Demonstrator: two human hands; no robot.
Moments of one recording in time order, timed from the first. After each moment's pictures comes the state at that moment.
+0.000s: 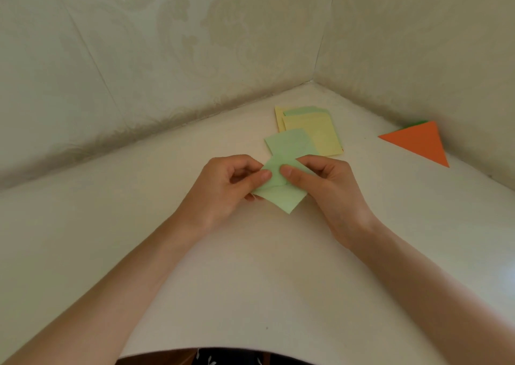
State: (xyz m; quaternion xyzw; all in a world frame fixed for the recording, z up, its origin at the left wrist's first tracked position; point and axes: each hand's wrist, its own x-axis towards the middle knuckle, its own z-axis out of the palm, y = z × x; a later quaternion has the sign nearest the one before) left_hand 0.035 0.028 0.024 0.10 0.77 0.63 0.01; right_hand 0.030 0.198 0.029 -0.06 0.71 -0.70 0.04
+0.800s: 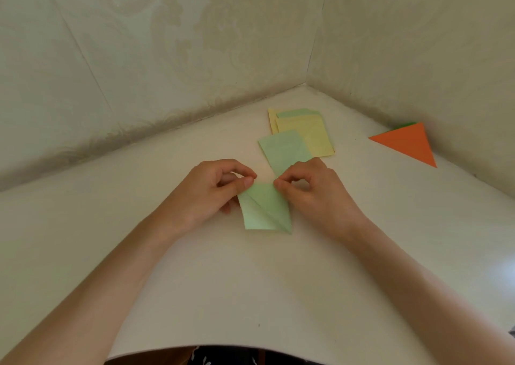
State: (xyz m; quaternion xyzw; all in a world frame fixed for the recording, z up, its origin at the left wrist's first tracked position) left_hand 0.033 0.014 0.021 0.09 0.83 0.55 0.04; right_hand 0.025 0.206 0.025 -0.16 0.90 -0.40 -0.02
